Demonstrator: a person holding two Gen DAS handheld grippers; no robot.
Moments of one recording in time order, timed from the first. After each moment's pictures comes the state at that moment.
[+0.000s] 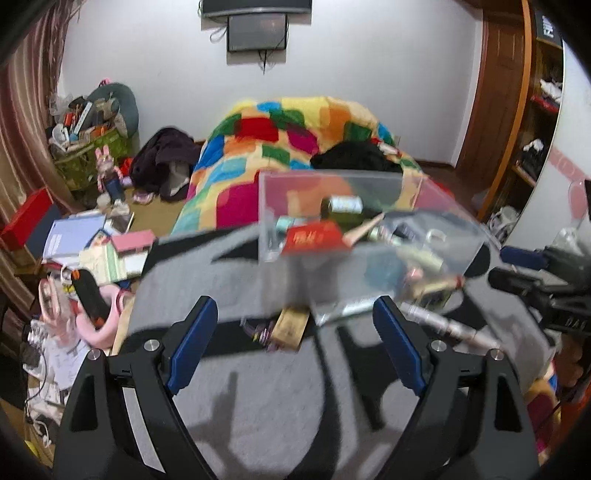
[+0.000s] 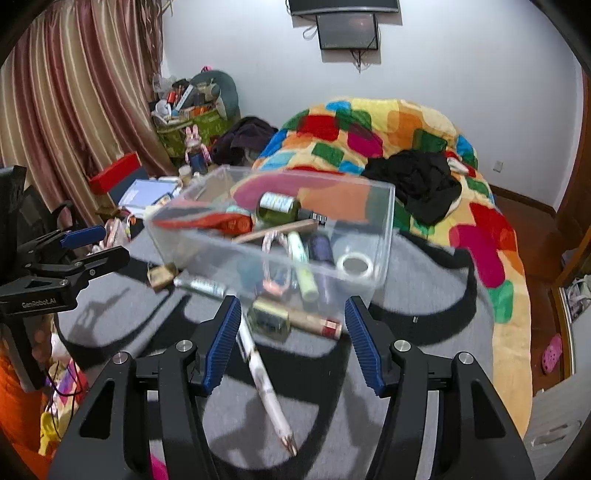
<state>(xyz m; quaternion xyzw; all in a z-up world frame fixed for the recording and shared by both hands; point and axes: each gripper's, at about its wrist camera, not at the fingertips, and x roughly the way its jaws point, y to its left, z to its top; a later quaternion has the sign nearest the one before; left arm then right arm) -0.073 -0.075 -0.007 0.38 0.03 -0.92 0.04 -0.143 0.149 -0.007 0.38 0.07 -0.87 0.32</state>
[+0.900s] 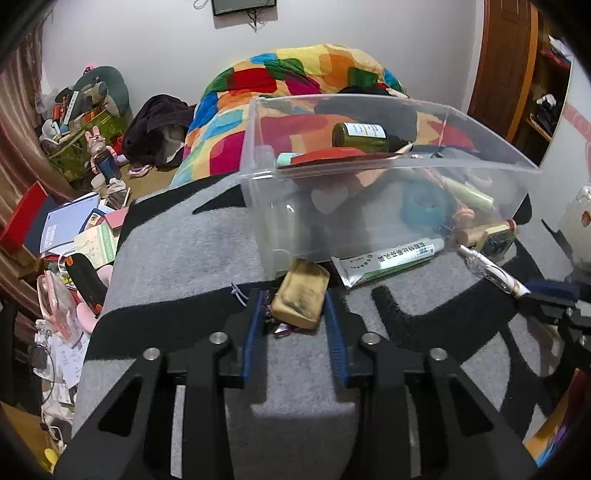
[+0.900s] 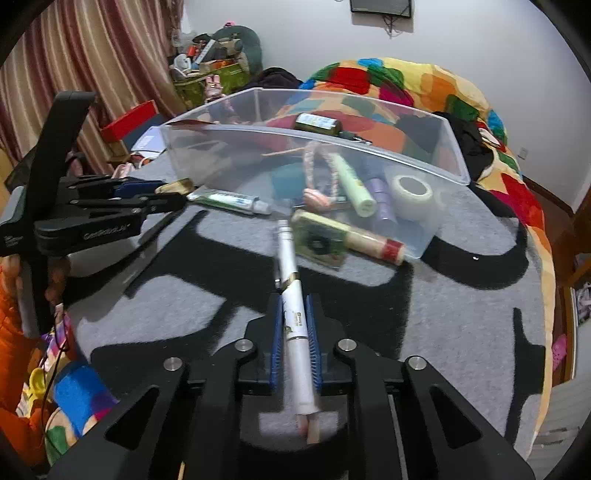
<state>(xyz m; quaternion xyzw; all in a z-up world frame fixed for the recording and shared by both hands) -0.107 -0.074 -0.066 0.45 -0.01 -0.89 0.04 -0.118 0.128 -0.066 0.43 0.12 -0.83 0.35</state>
